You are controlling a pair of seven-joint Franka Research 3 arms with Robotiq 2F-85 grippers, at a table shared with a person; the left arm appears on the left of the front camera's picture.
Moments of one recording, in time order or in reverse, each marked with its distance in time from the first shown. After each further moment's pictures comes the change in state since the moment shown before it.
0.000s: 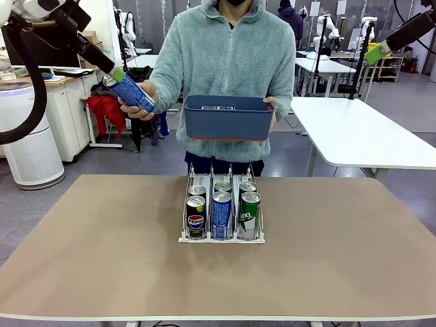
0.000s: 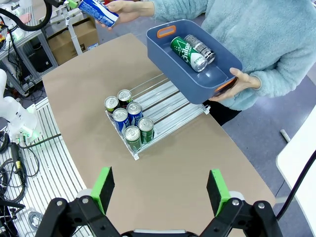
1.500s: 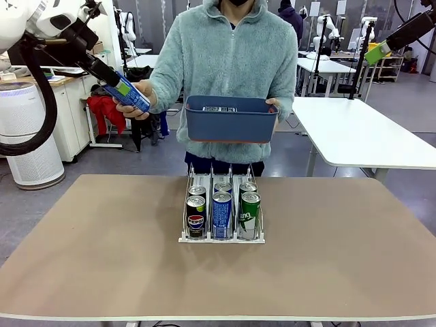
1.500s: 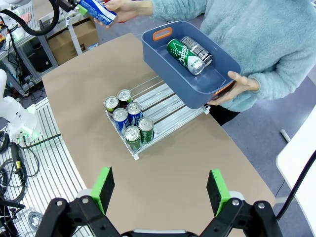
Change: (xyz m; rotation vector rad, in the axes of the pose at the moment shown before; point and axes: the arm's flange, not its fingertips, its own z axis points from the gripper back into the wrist) left arm -0.018 0.017 -0.040 -0.061 0.036 0.085; right arm 0.000 0.000 0.000 0.000 0.000 0.000
